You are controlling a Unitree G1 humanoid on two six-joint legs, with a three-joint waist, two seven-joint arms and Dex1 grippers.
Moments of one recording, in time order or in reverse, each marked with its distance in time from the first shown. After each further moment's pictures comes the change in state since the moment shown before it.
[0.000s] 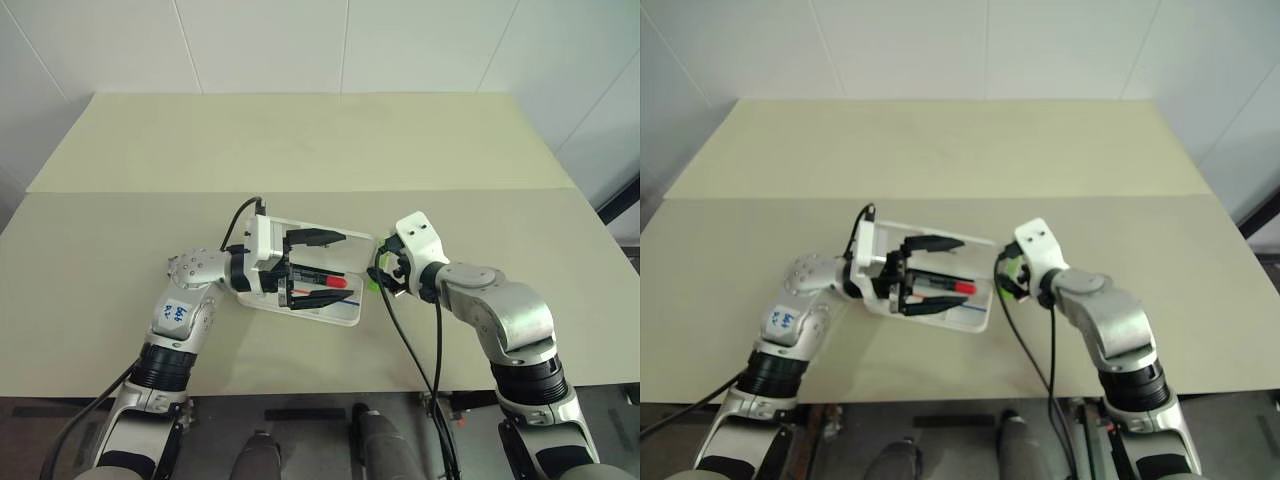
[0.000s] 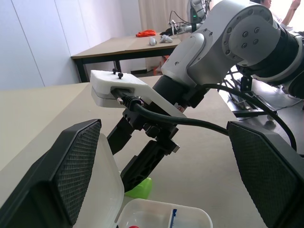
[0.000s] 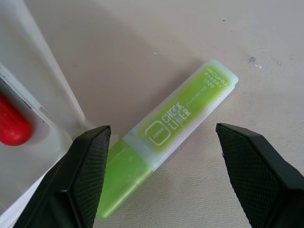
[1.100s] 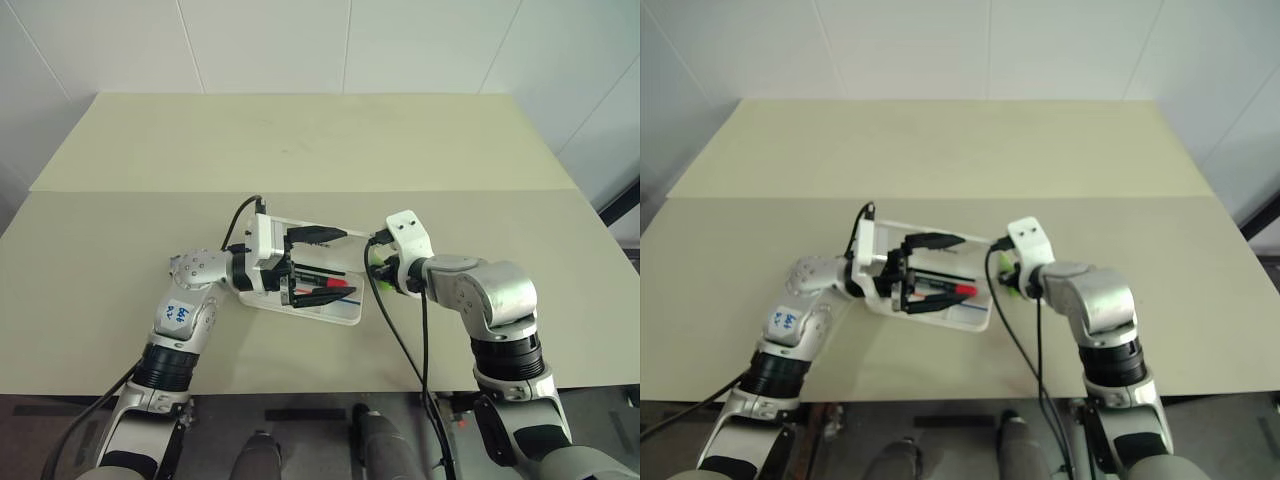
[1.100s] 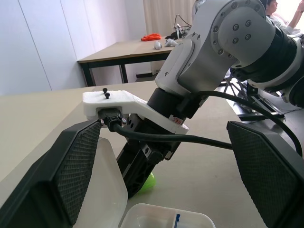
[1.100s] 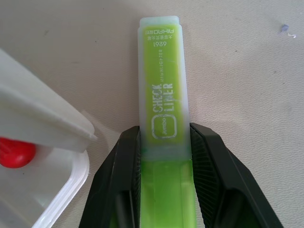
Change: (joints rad) left arm -0.001 -0.017 0.000 0.001 0.001 -0.016 0.018; right arm -0.109 0.082 -0.034 0.094 0.016 0.202 -0.060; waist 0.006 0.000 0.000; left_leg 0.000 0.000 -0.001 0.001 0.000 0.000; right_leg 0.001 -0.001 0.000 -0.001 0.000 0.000
